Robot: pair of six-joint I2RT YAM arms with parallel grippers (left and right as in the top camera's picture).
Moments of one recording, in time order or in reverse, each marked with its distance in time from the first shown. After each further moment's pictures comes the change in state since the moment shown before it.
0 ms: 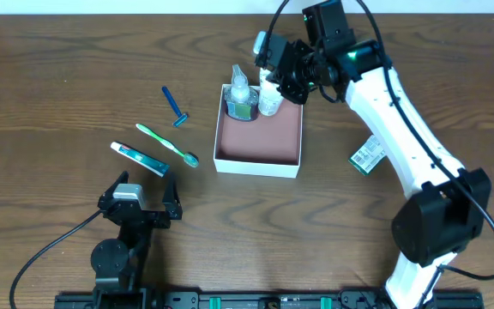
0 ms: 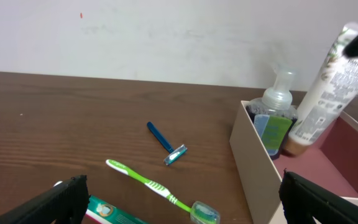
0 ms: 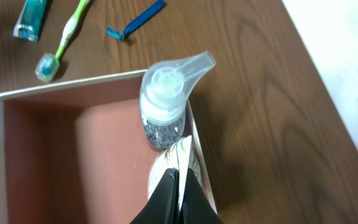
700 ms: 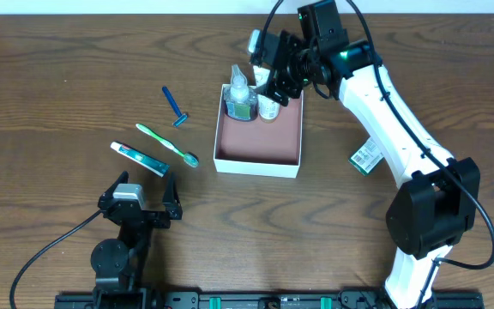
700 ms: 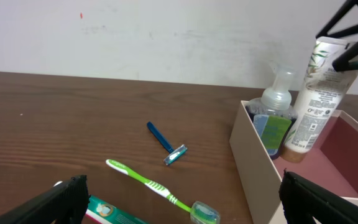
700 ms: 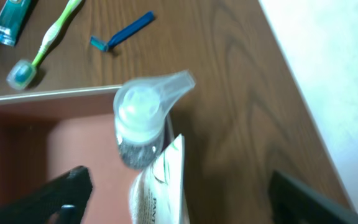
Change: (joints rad) left arm 0.000 0.000 0.000 0.000 0.000 0.000; right arm 0.000 0.041 0.000 0.121 -0.019 -0.036
